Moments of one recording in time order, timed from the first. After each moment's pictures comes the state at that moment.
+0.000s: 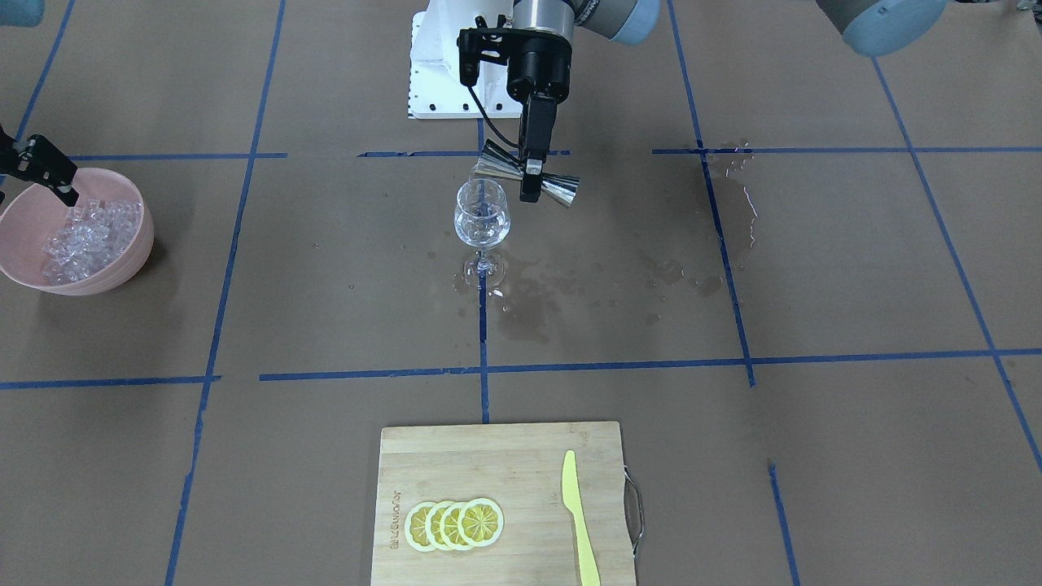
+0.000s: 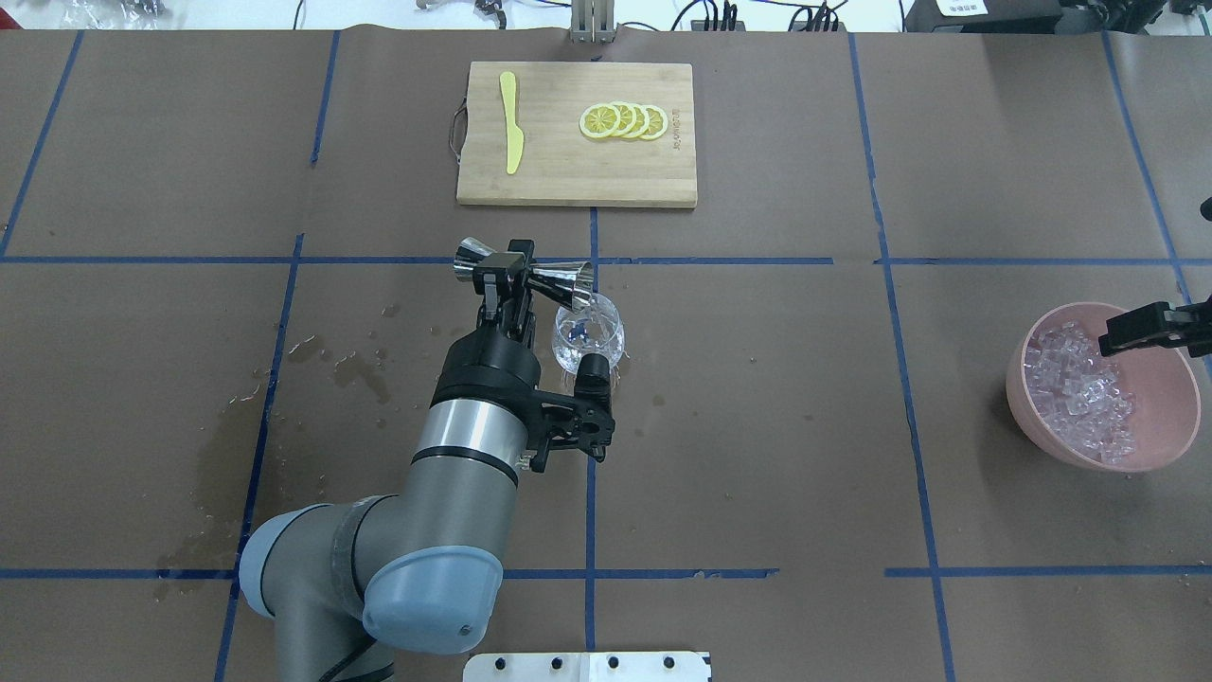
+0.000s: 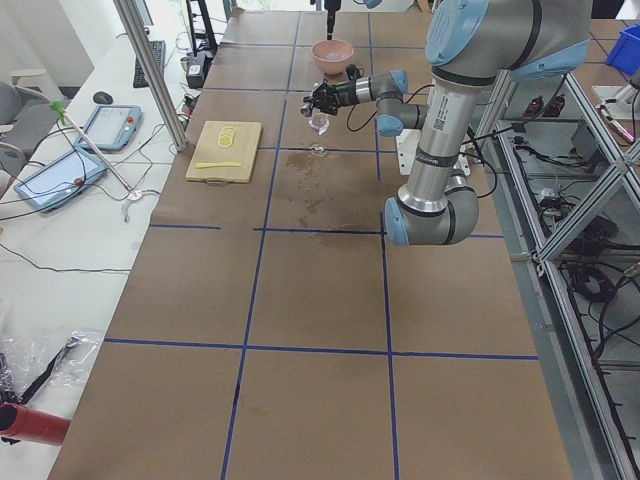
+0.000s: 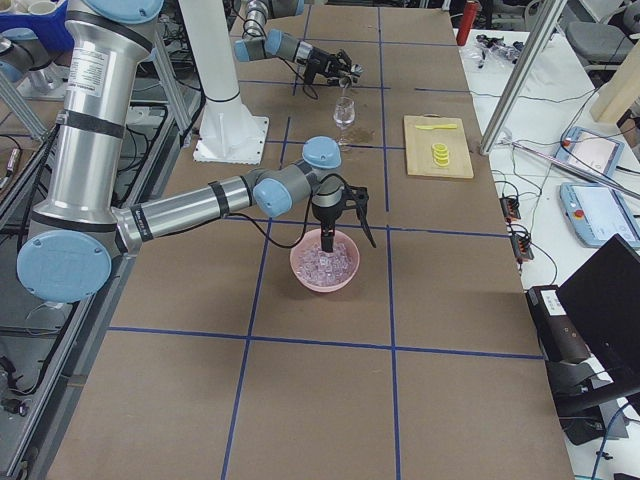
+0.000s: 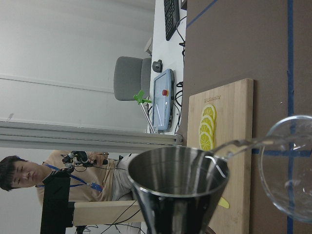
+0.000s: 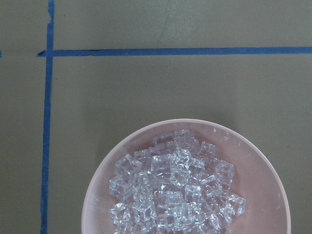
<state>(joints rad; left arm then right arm) -0.18 -2.14 -1.85 -1.99 -0.49 0.44 1.05 -1.79 2.08 -1.33 2.16 0.74</state>
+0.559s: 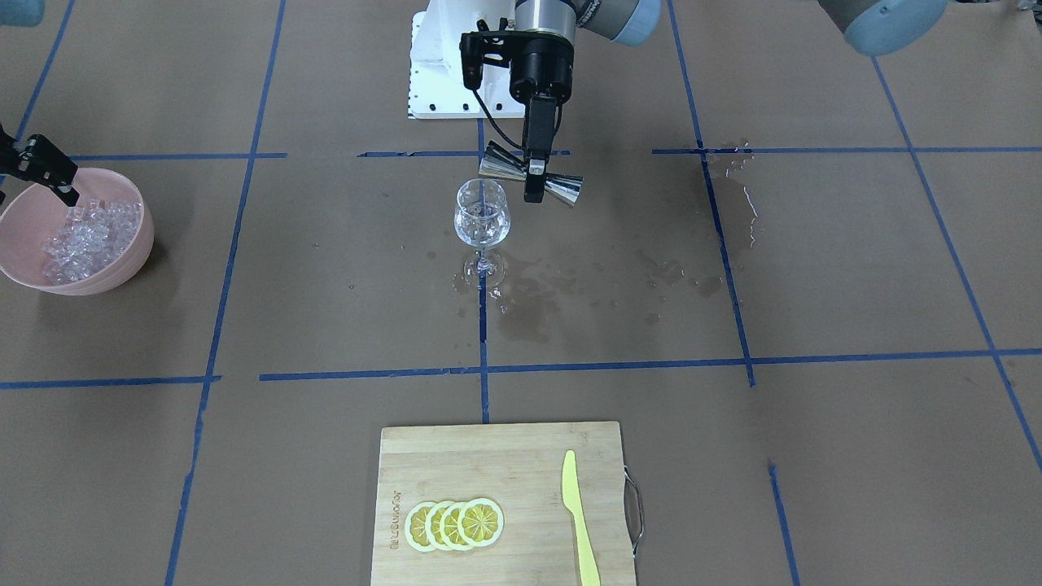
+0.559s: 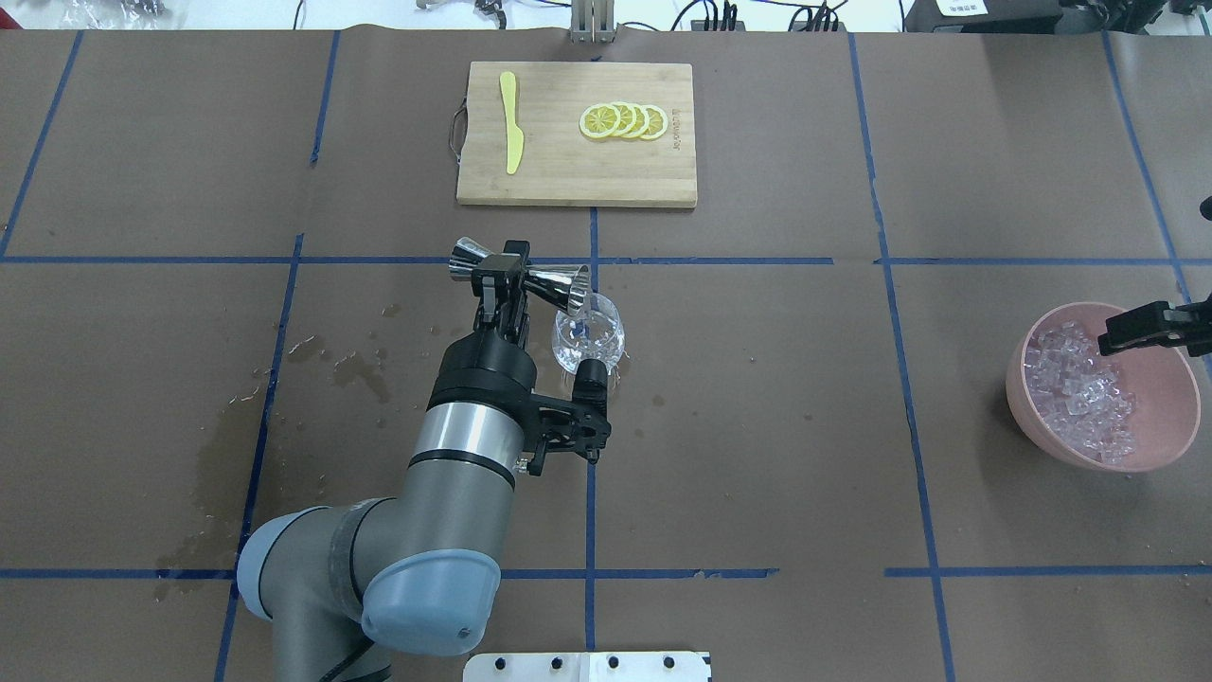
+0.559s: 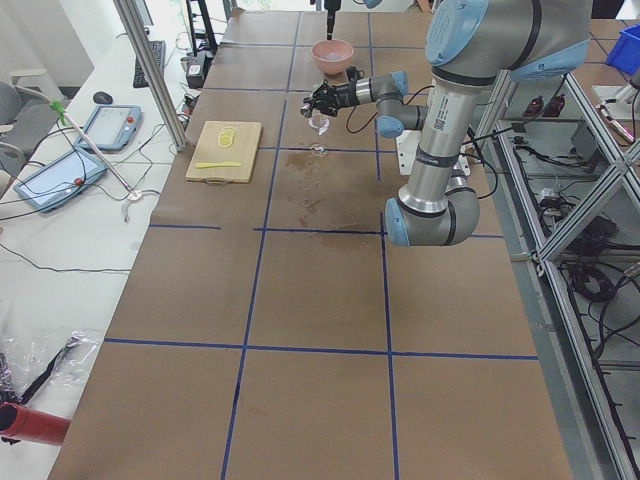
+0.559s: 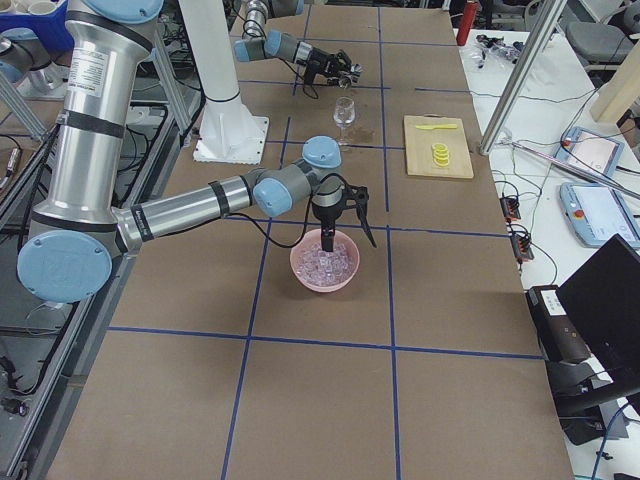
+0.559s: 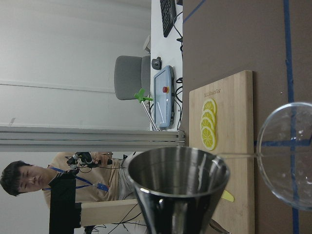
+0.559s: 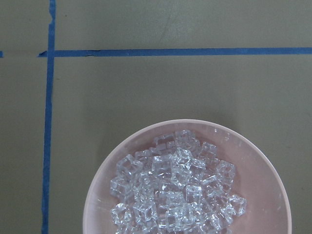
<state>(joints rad) -0.18 -2.13 -1.85 -2.00 -0.48 0.46 1.06 -1.79 2.08 -1.33 2.16 0.74</state>
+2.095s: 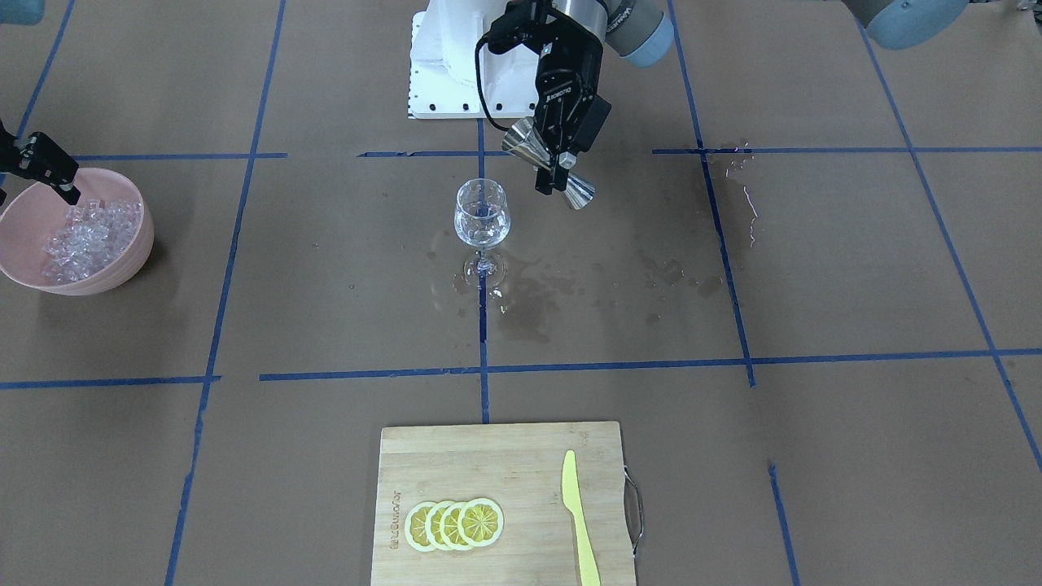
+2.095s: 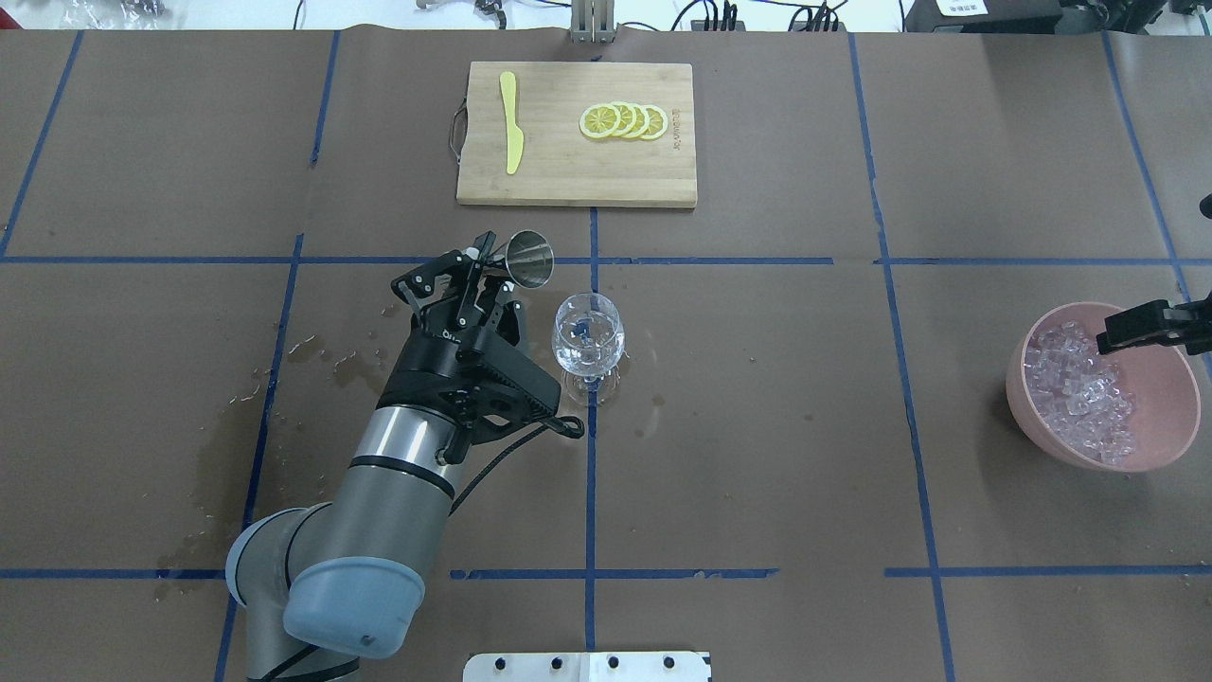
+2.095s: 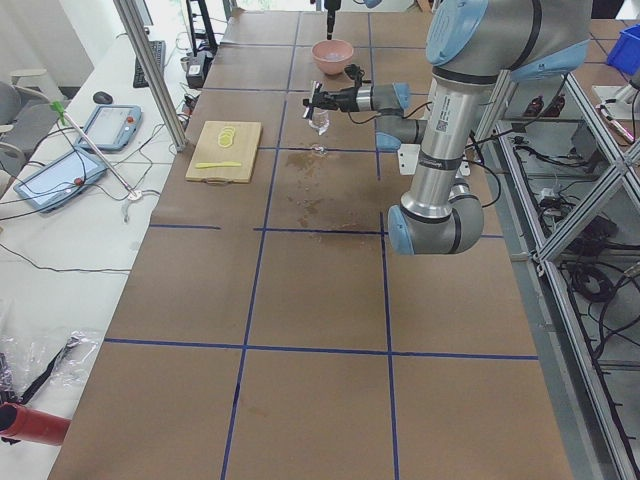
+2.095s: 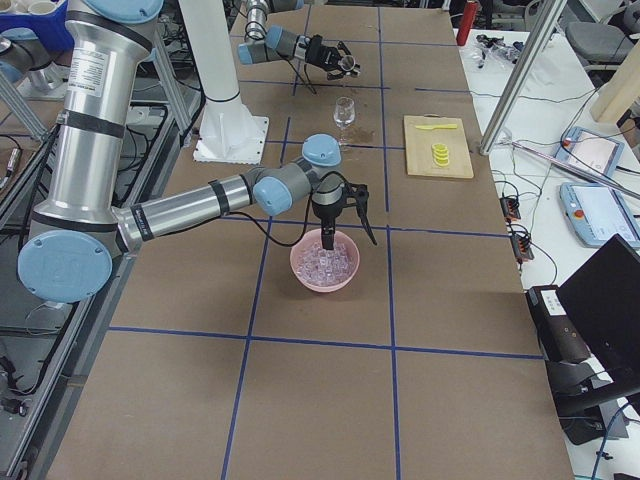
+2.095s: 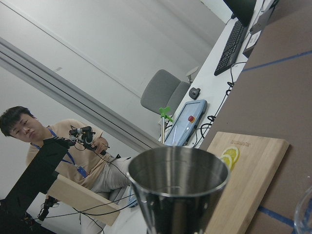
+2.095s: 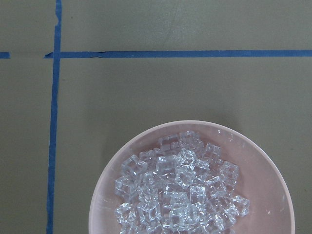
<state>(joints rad) -0.18 -2.04 -1.83 -2.38 -0.47 -0.01 1.06 -1.79 2.09 -1.33 2.16 0.74</state>
